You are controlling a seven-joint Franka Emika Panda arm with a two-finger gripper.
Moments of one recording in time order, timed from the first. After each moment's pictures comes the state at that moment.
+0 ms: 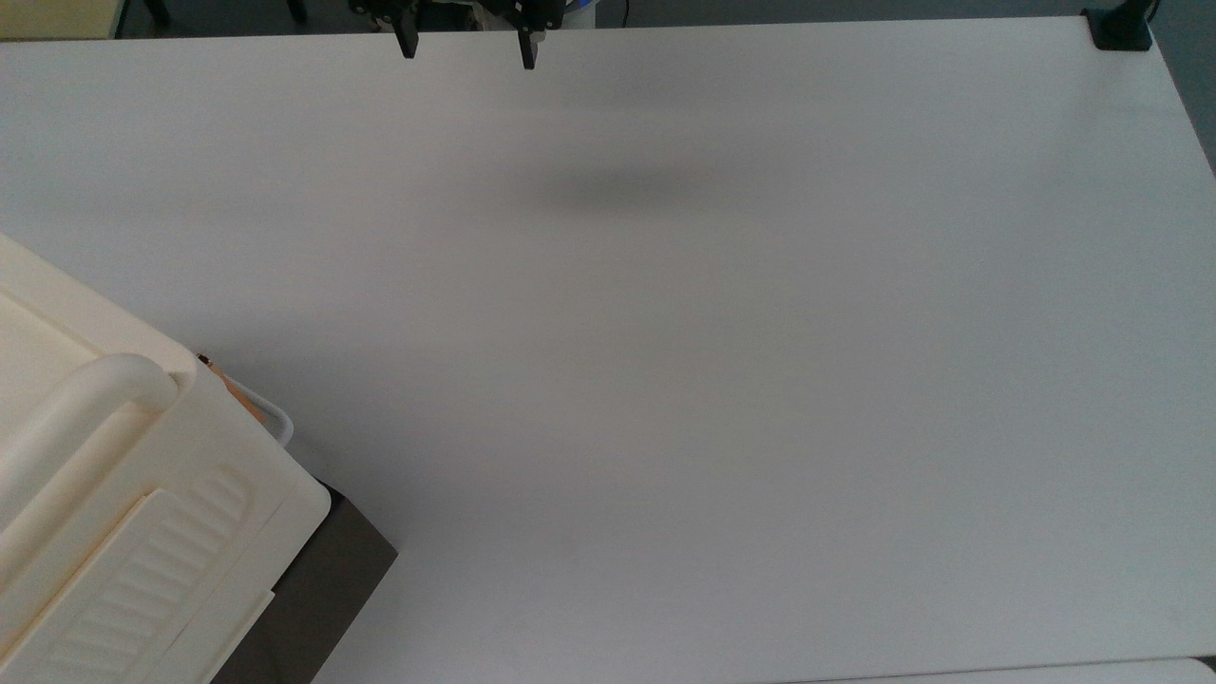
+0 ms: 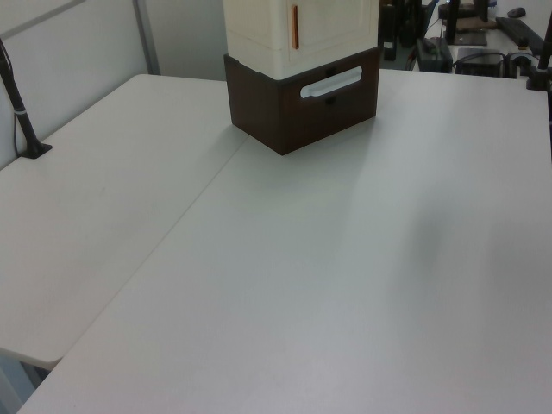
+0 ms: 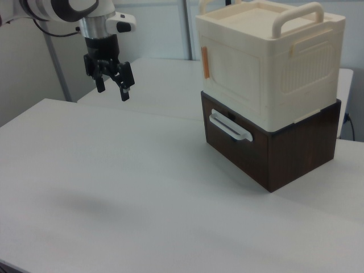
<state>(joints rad) 0.17 0.13 -0.20 -1.40 0.07 1.53 0.10</state>
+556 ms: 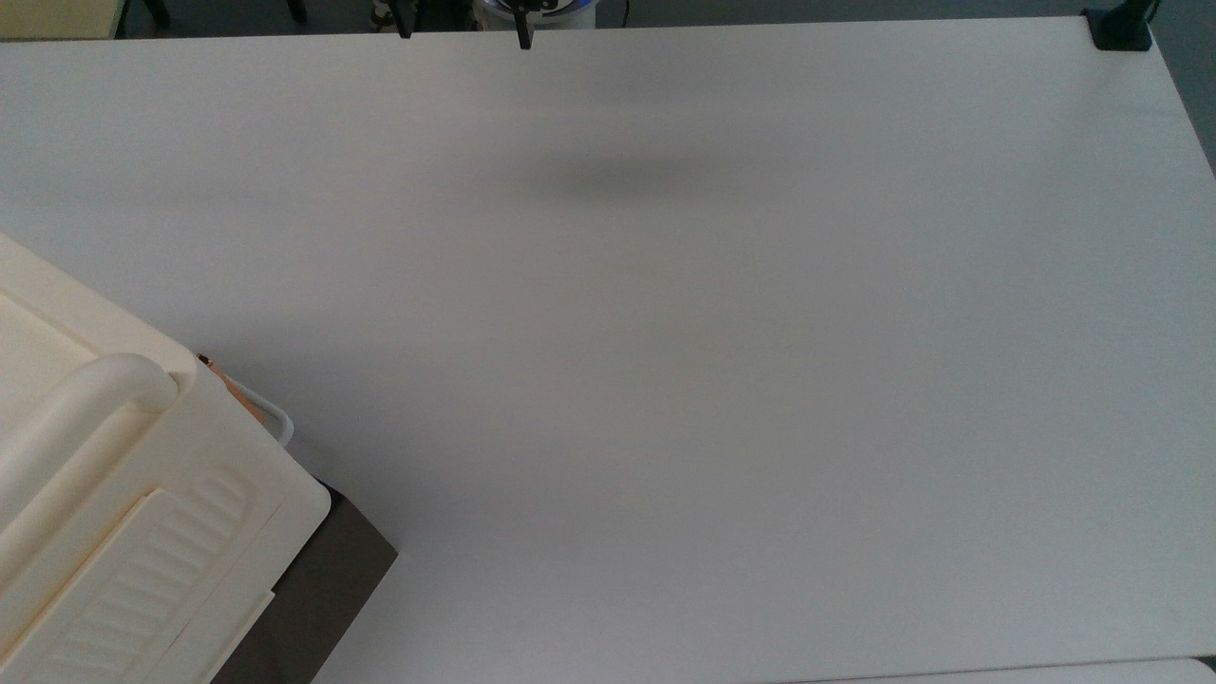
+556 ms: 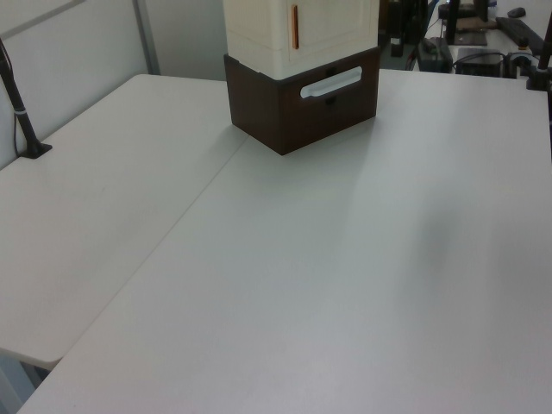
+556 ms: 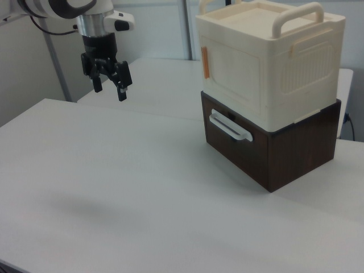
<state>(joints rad) 0.17 0.11 -0.20 -1.40 0.07 1.49 0.10</state>
